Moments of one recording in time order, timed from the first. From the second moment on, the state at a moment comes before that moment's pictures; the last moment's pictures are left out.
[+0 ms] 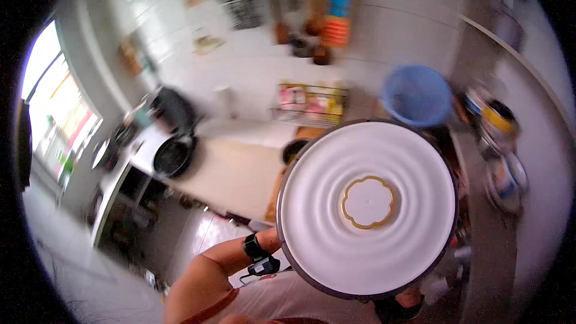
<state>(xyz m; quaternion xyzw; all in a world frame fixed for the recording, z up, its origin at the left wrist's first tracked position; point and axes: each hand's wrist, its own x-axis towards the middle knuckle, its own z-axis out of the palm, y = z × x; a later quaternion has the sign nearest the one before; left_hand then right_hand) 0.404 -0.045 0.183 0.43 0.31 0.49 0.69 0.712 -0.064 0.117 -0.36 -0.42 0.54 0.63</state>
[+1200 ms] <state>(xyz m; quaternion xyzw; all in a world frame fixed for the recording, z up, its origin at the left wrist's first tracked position) -0.307 -0.491 0.024 0.06 0.49 0.87 0.04 -0.375 -0.184 0.041 0.17 -0.40 0.86 -0.26</state>
